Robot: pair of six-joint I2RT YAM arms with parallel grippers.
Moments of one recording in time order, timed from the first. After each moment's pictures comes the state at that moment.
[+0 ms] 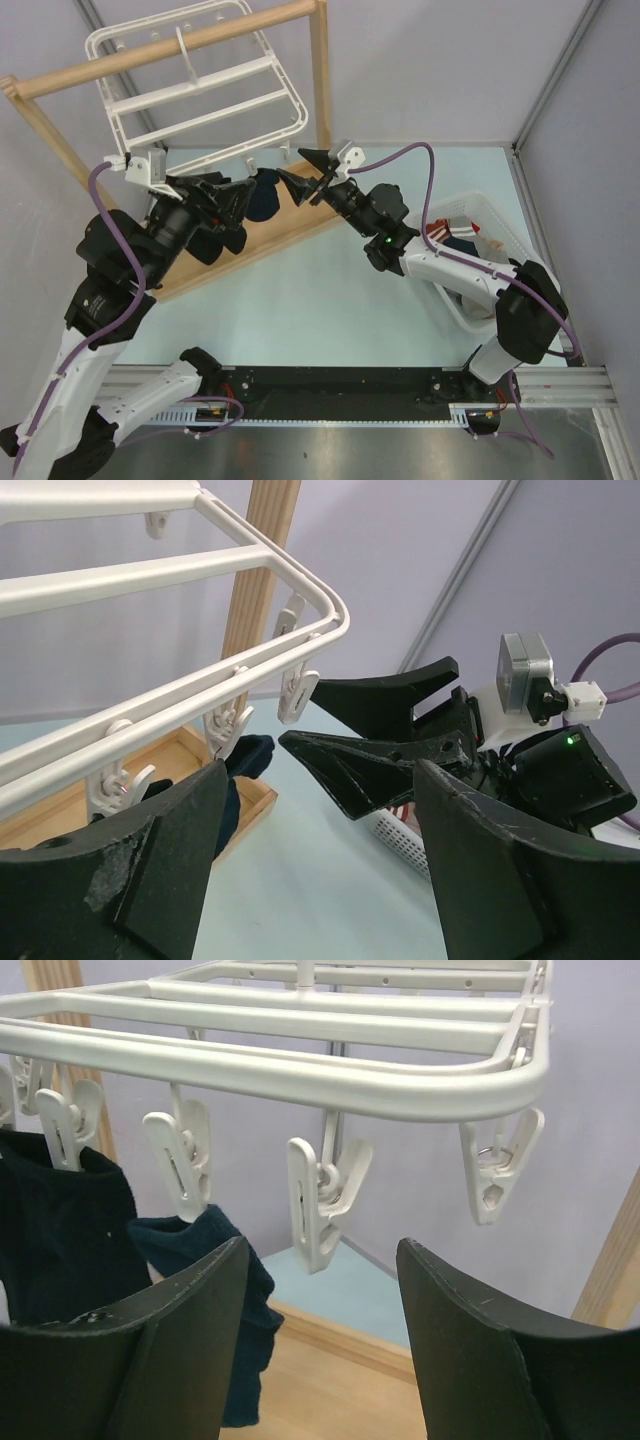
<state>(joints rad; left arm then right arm) -0.60 0.79 1.34 -0.41 -0.12 -0.31 0.86 1.58 1.20 0.82 -0.05 -0.04</state>
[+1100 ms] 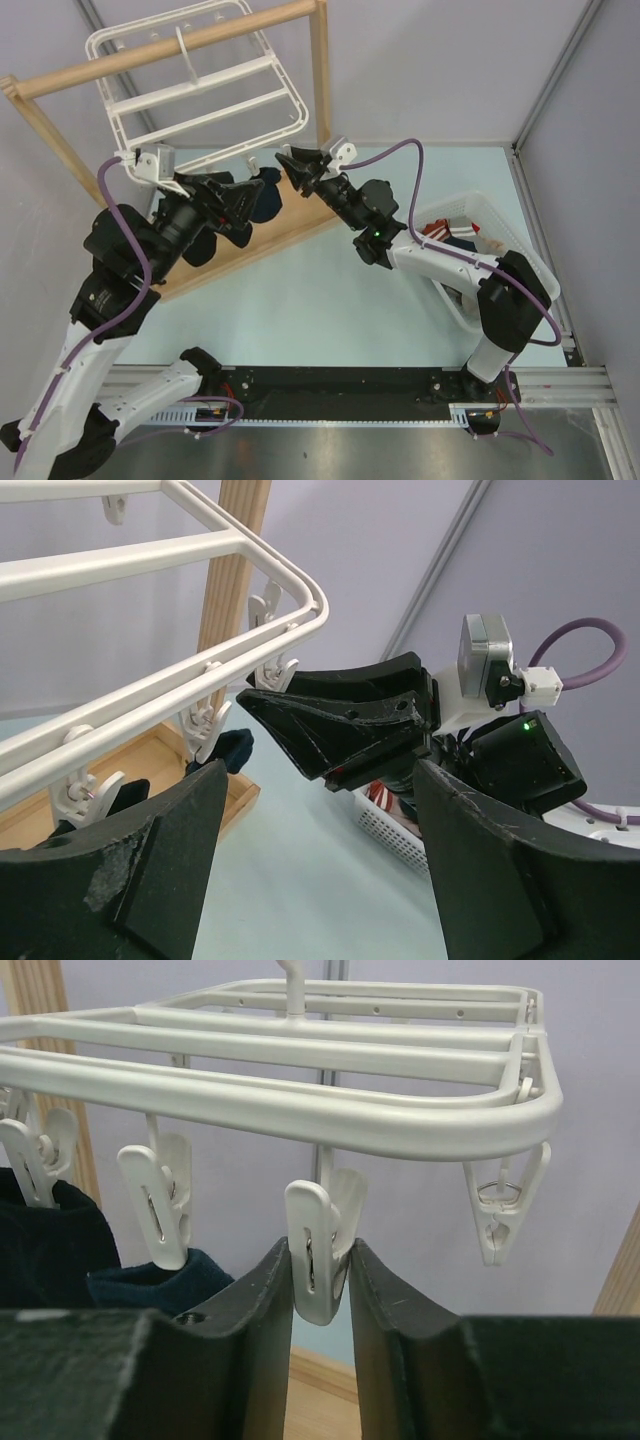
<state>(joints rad) -0.60 0.81 1.34 -0.41 -0.07 -0.33 0.86 1.68 1.28 0.90 -0.04 -0.06</state>
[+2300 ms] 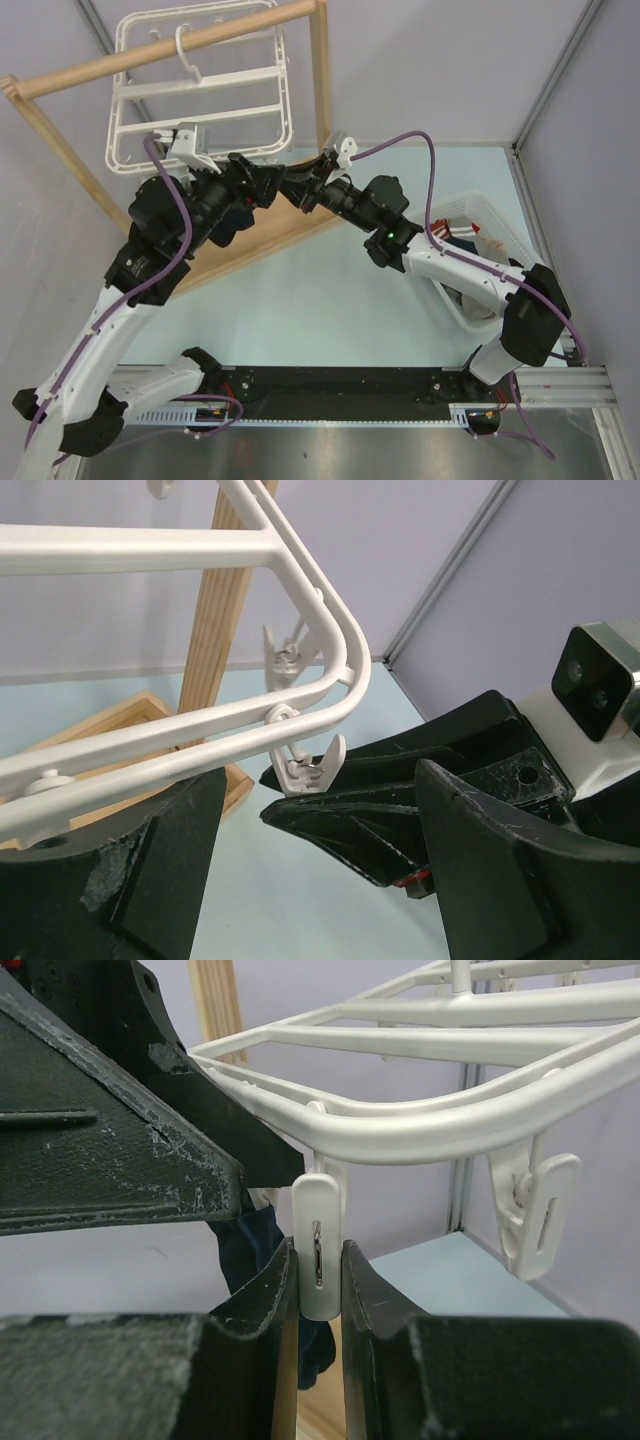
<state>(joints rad) -0.60 0.95 1.34 -0.34 -0.10 -0.39 0.87 1.56 1.28 0.70 -0.26 0.17</state>
